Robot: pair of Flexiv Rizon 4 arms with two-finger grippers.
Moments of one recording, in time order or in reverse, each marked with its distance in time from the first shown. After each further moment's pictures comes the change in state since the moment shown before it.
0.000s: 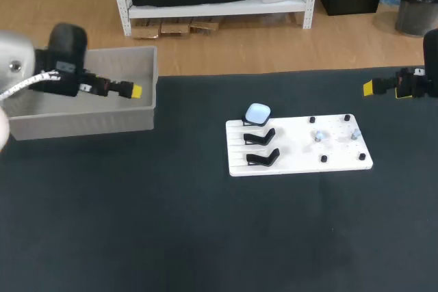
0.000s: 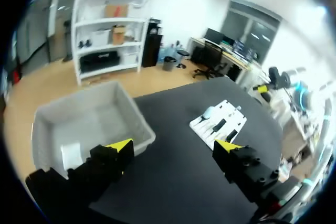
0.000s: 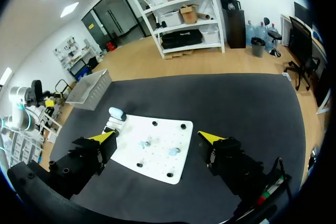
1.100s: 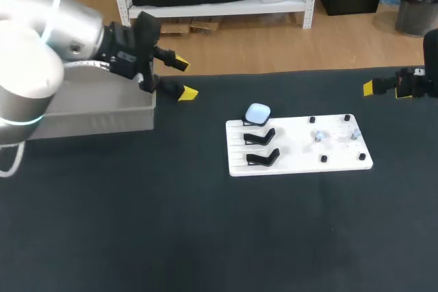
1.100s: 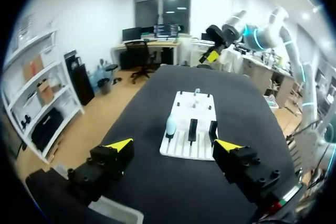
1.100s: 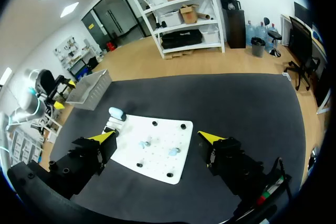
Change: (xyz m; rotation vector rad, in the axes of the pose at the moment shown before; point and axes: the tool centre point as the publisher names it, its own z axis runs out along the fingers) left arm -0.040 -0.061 0.100 0.410 -0.005 0.601; right arm 0.000 0.000 0.000 0.000 0.000 0.000
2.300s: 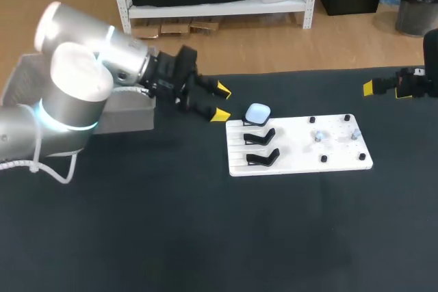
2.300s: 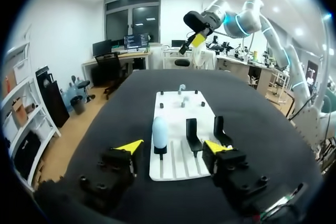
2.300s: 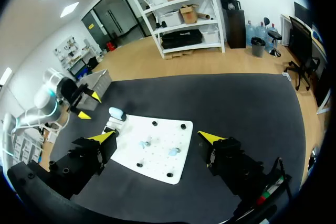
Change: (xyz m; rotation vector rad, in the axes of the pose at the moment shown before) left arm 0.025 0.004 0.105 0.197 -0.108 0.112; right arm 0.000 0.000 0.000 0.000 0.000 0.000
